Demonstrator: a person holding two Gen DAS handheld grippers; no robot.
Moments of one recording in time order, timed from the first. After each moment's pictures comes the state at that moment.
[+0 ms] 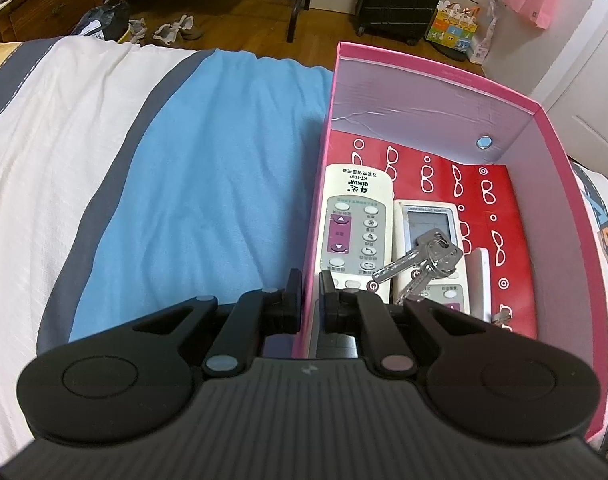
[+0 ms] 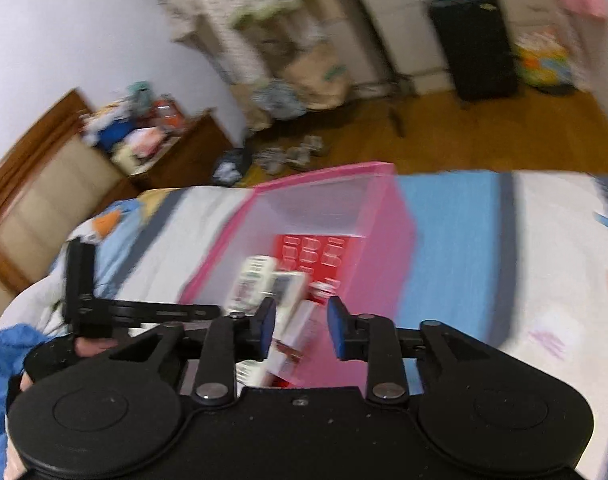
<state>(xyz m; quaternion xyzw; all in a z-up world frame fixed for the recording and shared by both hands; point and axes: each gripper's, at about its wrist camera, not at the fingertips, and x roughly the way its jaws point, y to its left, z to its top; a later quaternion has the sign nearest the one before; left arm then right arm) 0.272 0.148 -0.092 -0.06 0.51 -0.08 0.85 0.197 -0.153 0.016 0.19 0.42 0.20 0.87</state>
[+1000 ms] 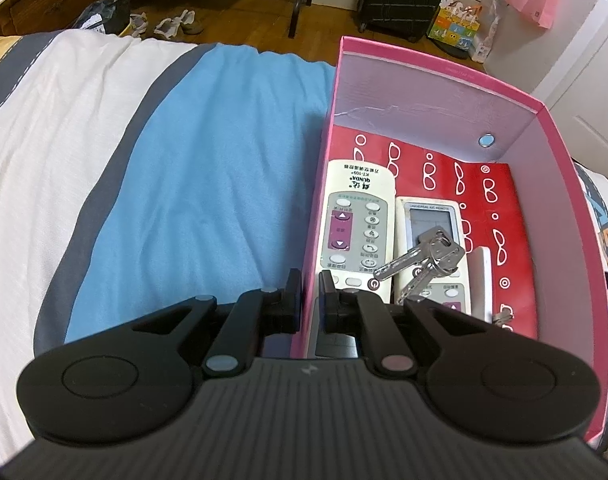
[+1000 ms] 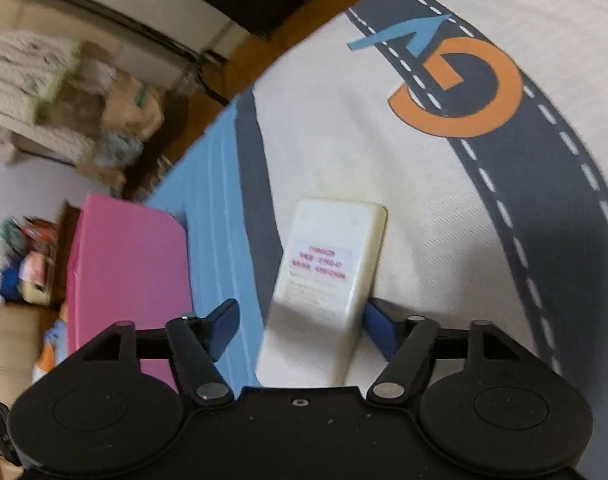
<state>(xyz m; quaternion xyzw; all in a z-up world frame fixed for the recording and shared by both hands) 0.273 0.147 -0.093 -0.06 0.52 -0.08 0.85 0.192 -0.278 -0.127 0.41 0.48 0.01 0.78</state>
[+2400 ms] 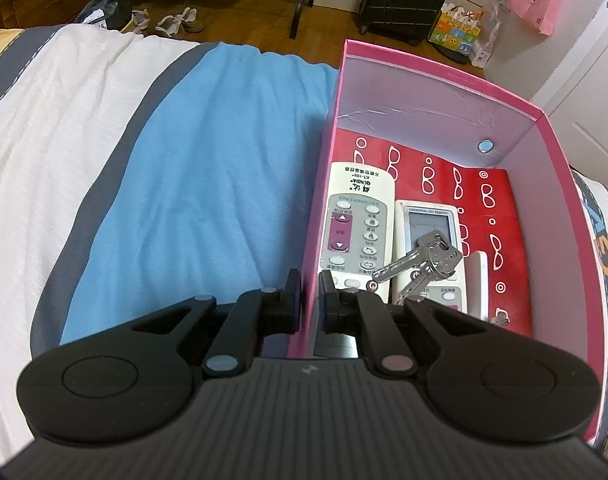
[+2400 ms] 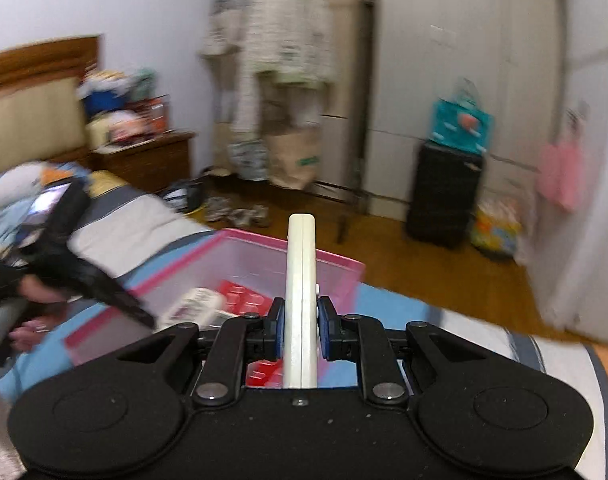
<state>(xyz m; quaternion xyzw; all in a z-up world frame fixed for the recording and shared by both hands) 0.273 0.152 -0.095 -0.07 0.52 -0.08 0.85 0.134 -0.084 0.051 -0.07 0.26 0.15 0.95</state>
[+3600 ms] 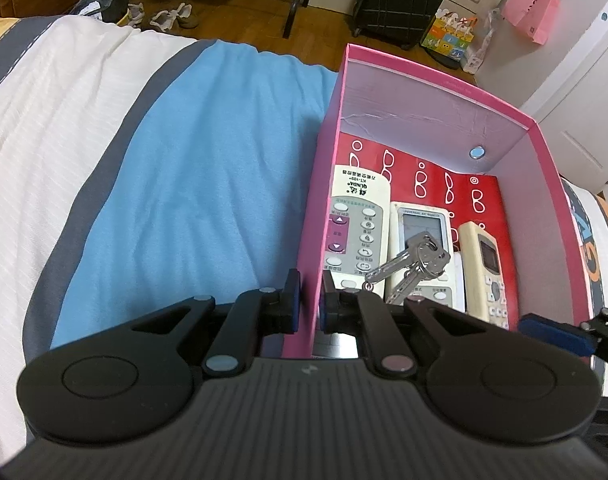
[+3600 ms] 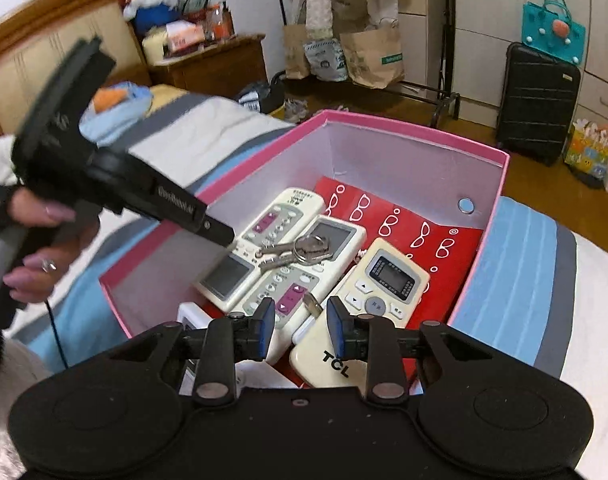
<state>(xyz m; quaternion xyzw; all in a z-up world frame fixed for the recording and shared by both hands) 0.274 0.161 -0.095 -0.10 0.51 -0.09 0.85 0.188 -0.034 -0.019 -0.03 0.41 0.25 0.88</state>
